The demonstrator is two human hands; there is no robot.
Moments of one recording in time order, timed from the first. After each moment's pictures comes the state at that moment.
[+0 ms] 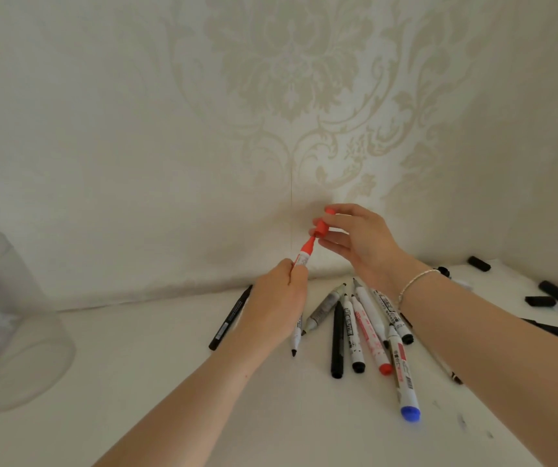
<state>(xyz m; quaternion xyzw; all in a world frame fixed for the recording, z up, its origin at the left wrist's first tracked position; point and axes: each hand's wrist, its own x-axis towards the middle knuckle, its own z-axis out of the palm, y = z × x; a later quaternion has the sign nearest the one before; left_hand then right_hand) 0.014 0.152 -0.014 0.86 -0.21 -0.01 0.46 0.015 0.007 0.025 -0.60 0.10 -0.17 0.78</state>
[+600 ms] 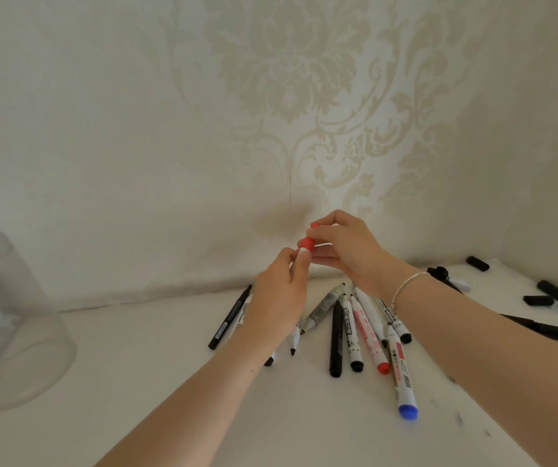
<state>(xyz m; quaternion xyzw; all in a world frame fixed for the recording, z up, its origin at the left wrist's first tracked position) 0.017 0.145 -0.020 0.83 -0.22 0.04 0.51 0.008 0.023 0.026 -0.69 0.11 -0.12 0.71</state>
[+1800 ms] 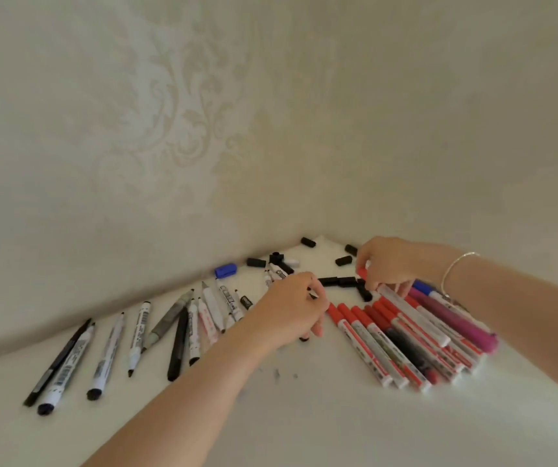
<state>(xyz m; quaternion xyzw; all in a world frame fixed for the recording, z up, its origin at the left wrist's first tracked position) -0.103 -0.005 -0.010 0.78 -0.45 -0.24 0.36 -0.197 -0.157 0.047 -0.90 0.37 0.10 0.20</state>
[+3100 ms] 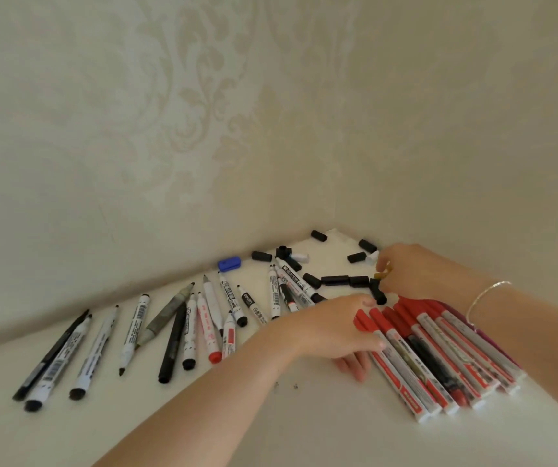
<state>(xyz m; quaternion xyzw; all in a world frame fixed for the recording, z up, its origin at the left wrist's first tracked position) -0.121 -0.041 -0.021 0.70 -0.51 -0.43 0.27 -0.195 -0.191 0.007 -0.93 0.34 0.03 0.11</state>
